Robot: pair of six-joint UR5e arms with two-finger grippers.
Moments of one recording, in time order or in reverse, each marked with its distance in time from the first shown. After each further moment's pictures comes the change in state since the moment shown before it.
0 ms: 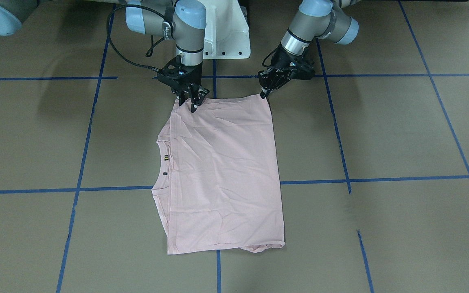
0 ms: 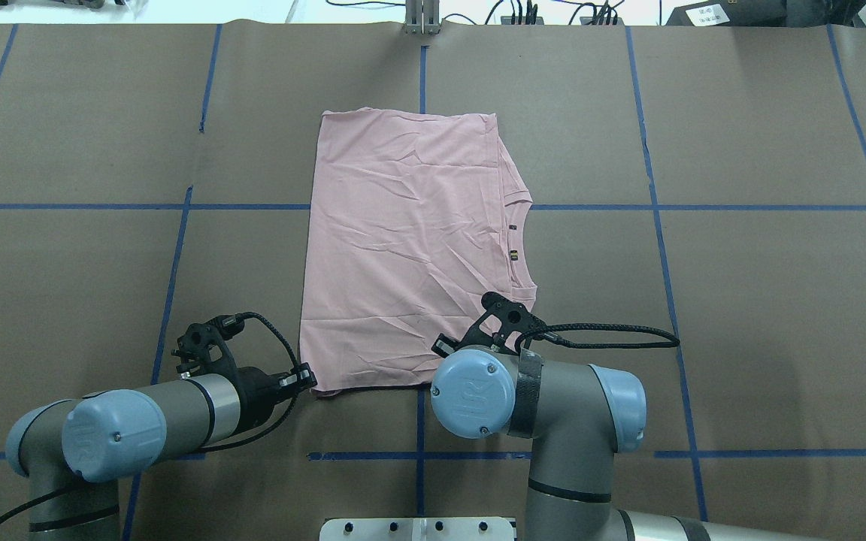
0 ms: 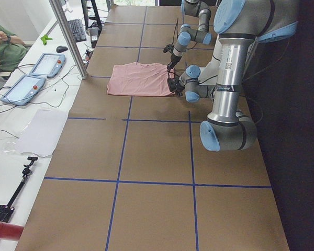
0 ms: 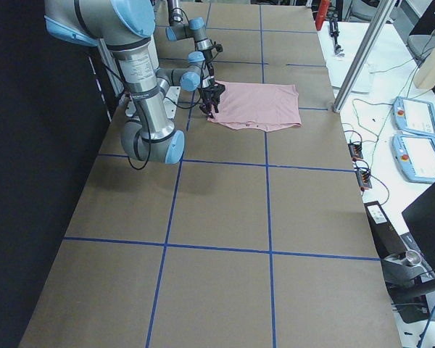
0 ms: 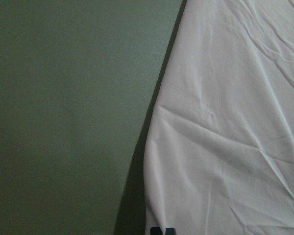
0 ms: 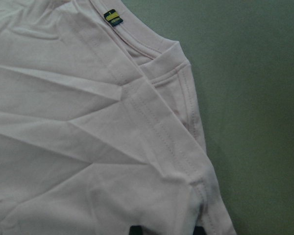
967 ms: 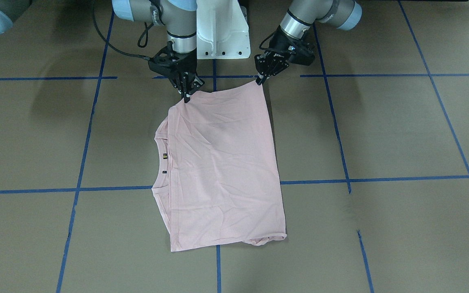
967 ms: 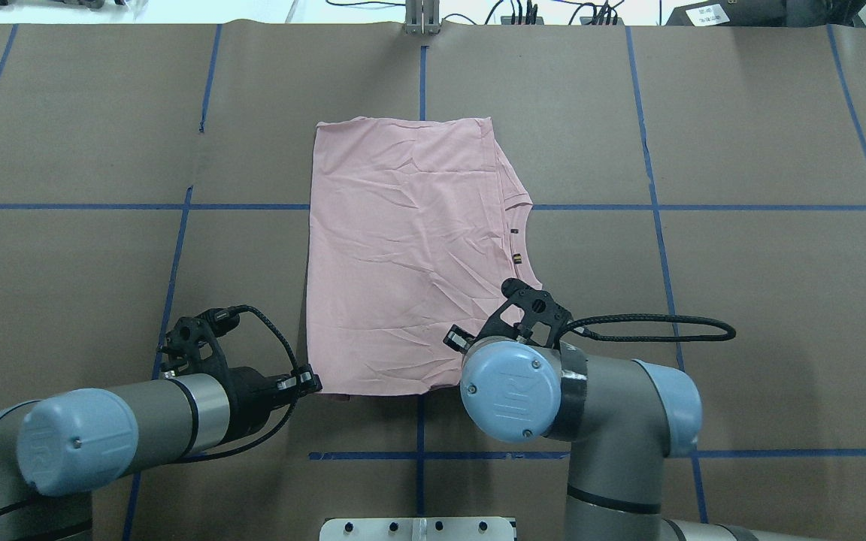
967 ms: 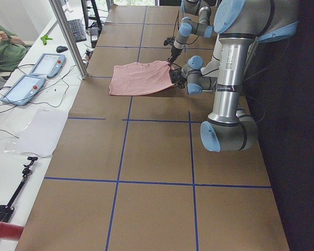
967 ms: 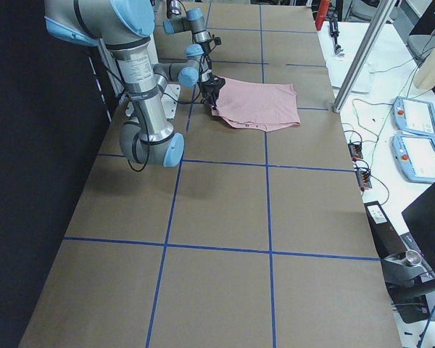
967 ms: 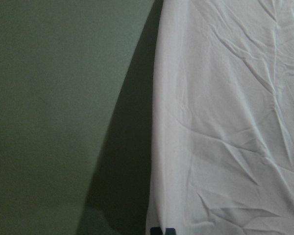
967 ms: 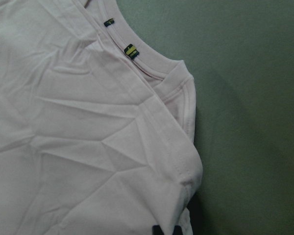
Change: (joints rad) left arm 0.001 0.012 -0.226 0.180 -0.038 0.015; right arm 0.008 -0.059 0.212 -0.067 0.001 -0.002
